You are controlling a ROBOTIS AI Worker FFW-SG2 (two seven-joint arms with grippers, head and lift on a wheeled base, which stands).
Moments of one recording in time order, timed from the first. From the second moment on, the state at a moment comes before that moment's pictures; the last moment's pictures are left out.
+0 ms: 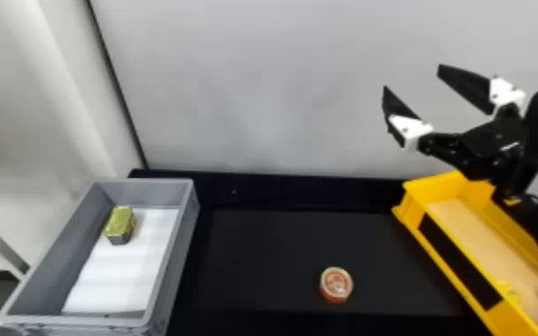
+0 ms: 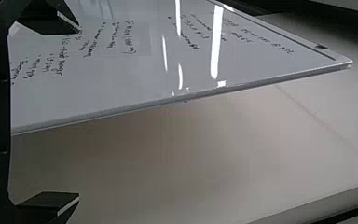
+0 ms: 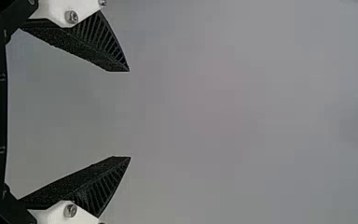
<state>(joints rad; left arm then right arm) 0.08 0.00 0.39 -2.35 -0.31 0.55 0.28 0.04 -0.33 -0.06 -2.15 -0.09 0.42 0.25</state>
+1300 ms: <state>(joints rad) 0.08 0.00 0.42 -2.34 -0.30 0.55 0.27 0.37 -0.33 0.01 -2.10 0.02 0.41 0.45</state>
